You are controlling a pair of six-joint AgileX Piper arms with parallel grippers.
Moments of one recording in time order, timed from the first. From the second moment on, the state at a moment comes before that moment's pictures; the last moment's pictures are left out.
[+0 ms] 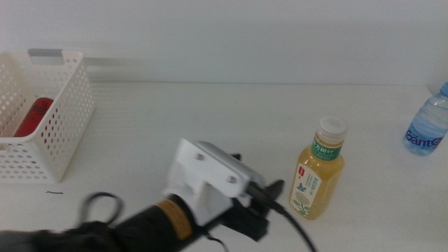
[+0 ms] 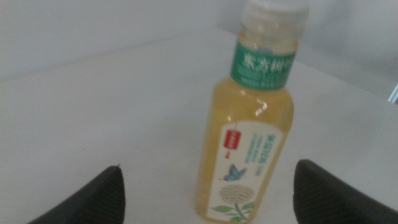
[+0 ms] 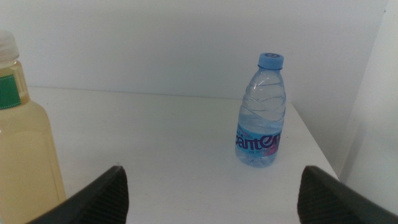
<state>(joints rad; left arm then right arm) -0.88 1.52 -0.50 -0.07 -0.69 -0.12 0.00 0.00 0.00 -0.03 0.19 -0.04</state>
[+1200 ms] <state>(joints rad) -1.00 1.94 -0.77 -0.21 -0.84 -0.11 0.00 0.00 0.00 -0.03 0.19 -0.04</state>
